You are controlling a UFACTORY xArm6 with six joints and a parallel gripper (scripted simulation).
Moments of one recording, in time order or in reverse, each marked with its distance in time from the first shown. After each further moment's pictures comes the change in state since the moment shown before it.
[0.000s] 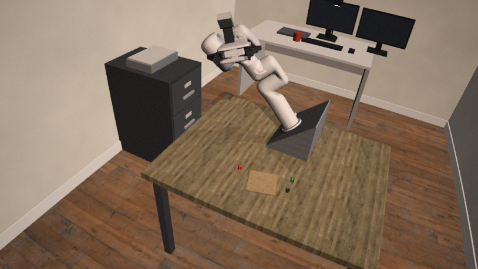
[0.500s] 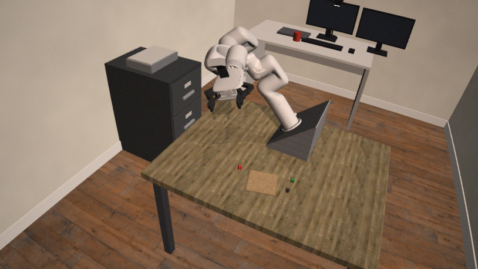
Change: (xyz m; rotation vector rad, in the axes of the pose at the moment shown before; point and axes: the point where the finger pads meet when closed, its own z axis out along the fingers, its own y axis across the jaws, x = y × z) arm -0.142 0.054 -0.009 -0.198 -0.373 0.067
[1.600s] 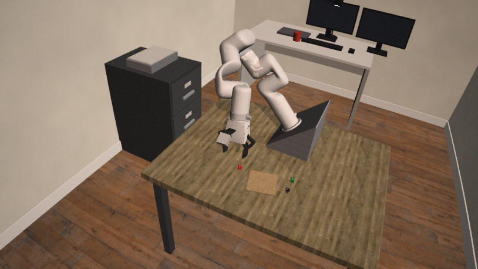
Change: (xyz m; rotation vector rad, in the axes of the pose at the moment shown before) arm -0.366 0.099 -0.098 -0.356 -0.983 0.009
